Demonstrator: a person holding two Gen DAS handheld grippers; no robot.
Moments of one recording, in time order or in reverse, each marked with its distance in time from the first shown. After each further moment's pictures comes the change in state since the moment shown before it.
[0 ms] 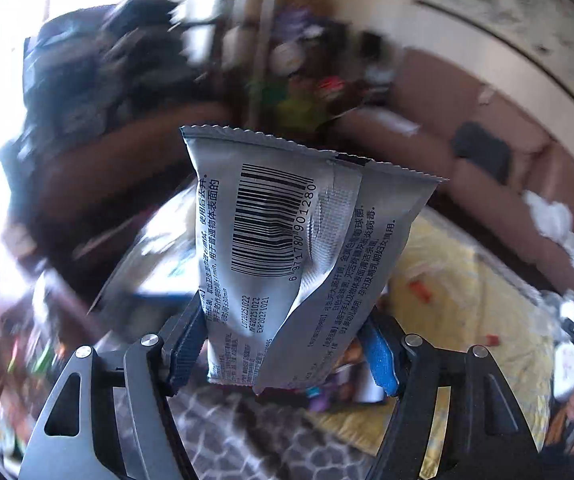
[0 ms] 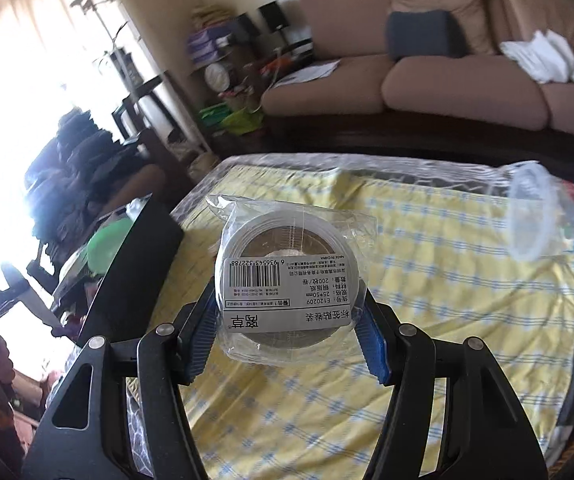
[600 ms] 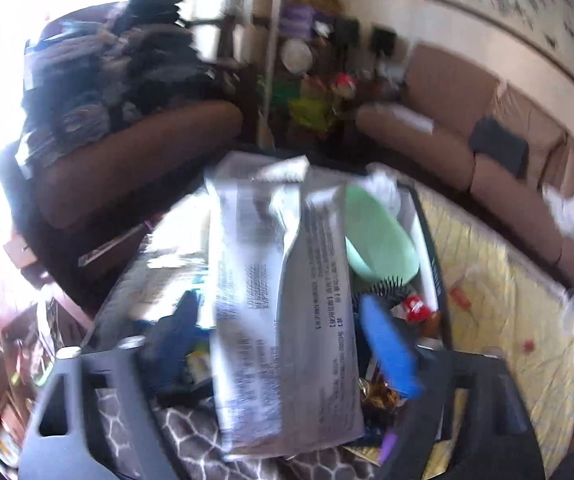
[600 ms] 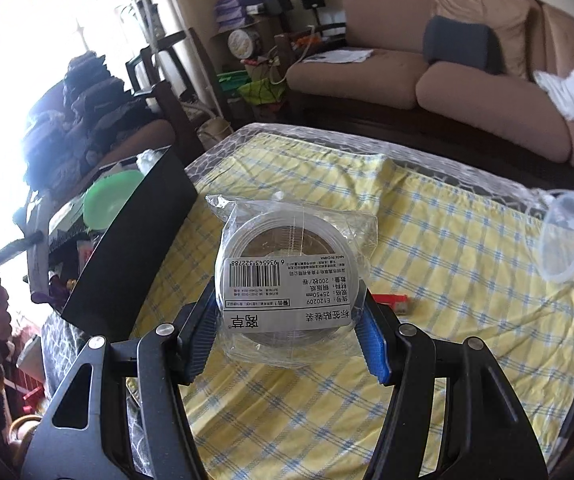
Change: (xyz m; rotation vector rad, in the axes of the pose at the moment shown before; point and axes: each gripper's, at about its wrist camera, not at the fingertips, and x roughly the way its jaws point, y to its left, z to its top) left arm 0.037 0.023 0.006 0.007 -0.076 0.010; right arm 0.041 0.075 -0.014 -0.157 0.078 -0.047
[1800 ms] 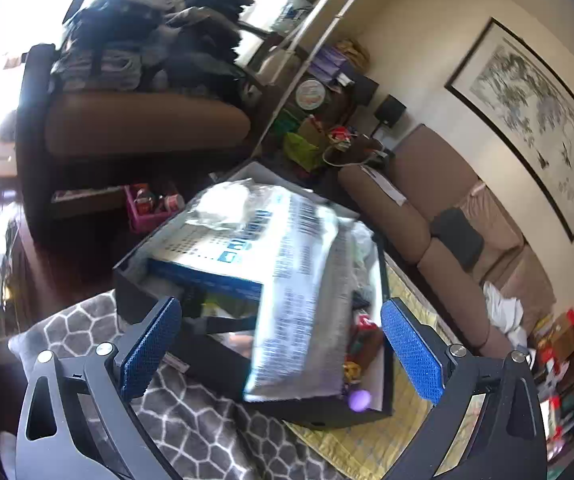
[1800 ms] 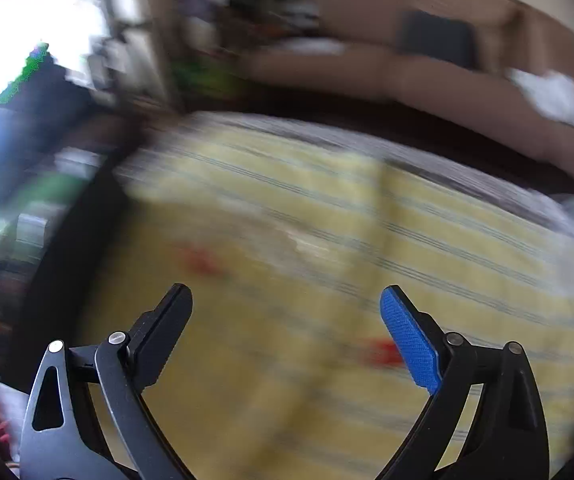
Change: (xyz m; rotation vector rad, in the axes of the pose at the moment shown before) left arm -0.042 0.063 -0.043 -0.309 -0.069 -0.218; right arm 0.093 -0.019 0.024 0.060 0.051 -0.258
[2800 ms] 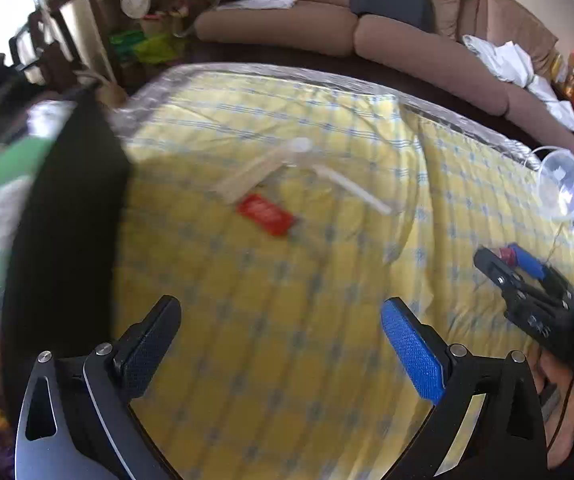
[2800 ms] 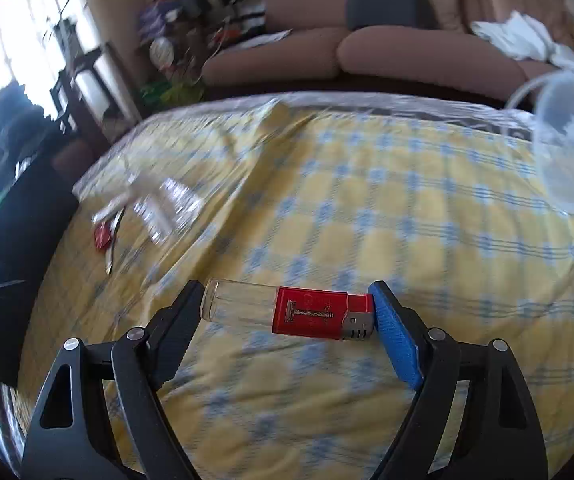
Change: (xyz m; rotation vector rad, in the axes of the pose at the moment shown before) left arm 0.249 -0.278 -0.159 0.648 0.513 0.054; right arm 0.046 -0.086 -0.057 0.149 -0.072 0.093
